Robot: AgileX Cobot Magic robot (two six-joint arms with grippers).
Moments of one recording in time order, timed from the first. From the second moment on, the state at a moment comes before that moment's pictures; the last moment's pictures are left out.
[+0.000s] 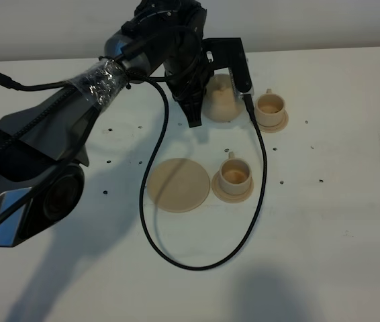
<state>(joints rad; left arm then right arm) -0.57 2.49 -2.36 0.14 1.09 0.81 0.11 -0.01 -0.52 0.10 1.12 -0.12</state>
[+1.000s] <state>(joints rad) -0.60 2.51 -2.37 0.34 0.85 0.80 0.11 -0.01 -0.52 0.10 1.12 -0.12</state>
